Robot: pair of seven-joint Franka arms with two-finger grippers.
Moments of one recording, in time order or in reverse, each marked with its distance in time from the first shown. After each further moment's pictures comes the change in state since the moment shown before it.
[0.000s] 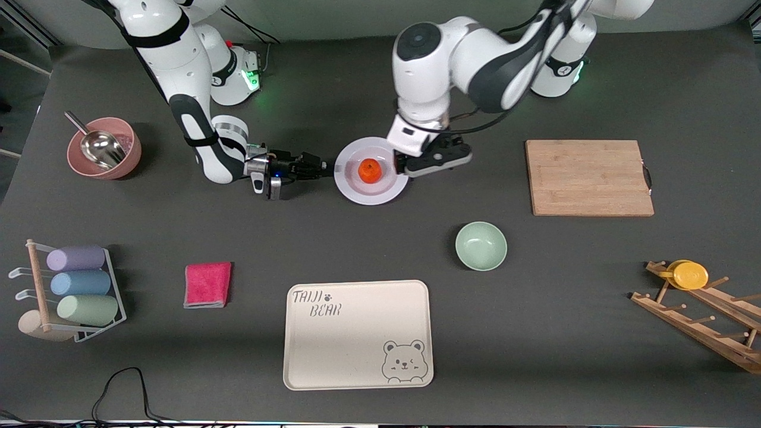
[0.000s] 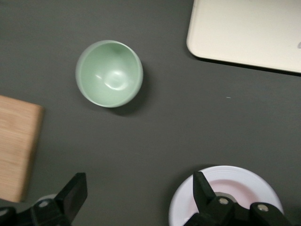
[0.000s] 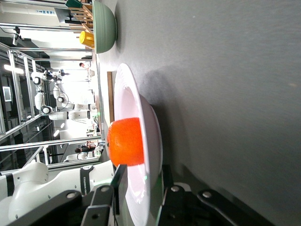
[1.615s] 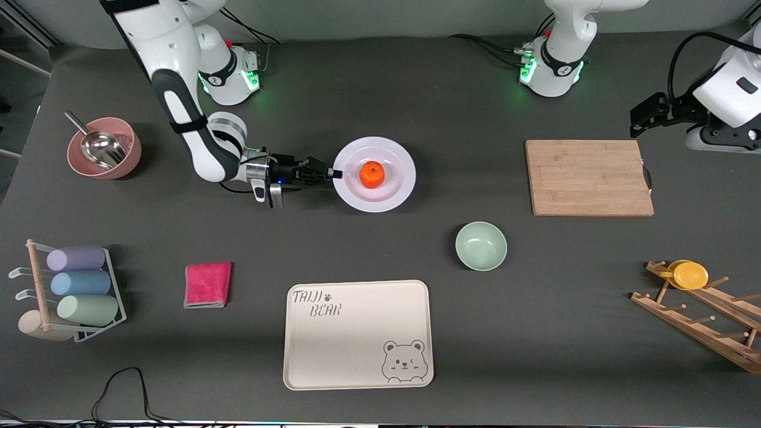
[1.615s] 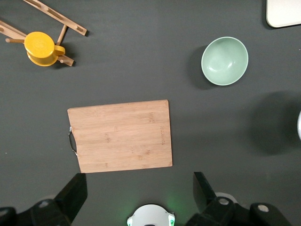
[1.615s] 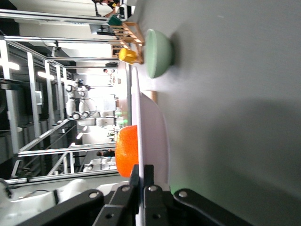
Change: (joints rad) left arm 0.344 -0.258 0.345 0.183 -0.258 -0.514 1.066; right arm -0.008 -0.203 0.000 0.072 -0.057 0.005 0.239
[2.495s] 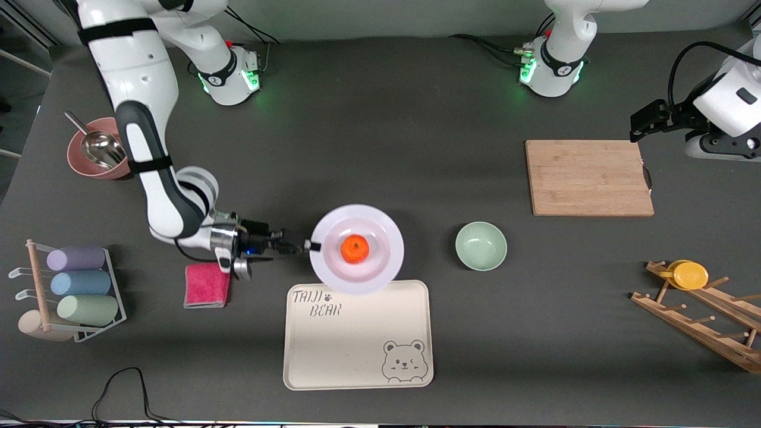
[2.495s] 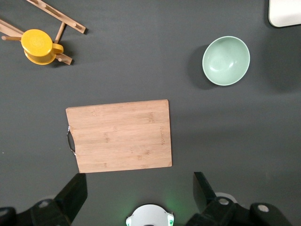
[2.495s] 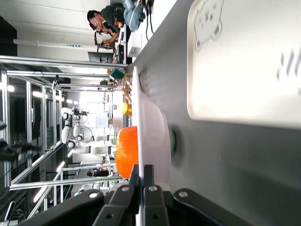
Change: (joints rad) left arm -0.002 0.016 0.010 0.000 -0.005 0.004 0.001; right arm -0.131 0.347 -0.051 0.642 -0.167 0.019 0.285
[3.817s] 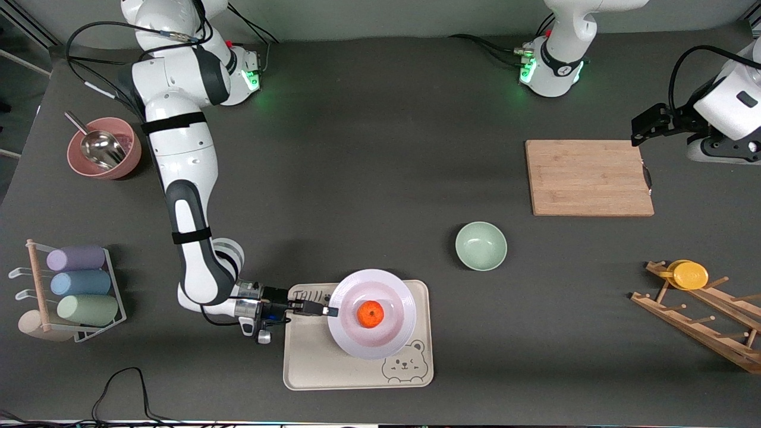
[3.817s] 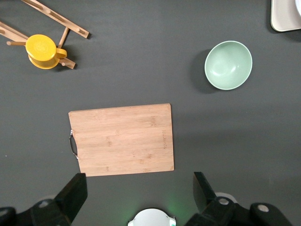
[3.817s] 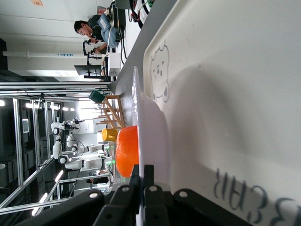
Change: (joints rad) left arm 0.000 0.003 0.000 0.001 0.010 0.020 0.000; right arm -0.034 0.526 -0.017 0.649 0.001 0.000 0.181
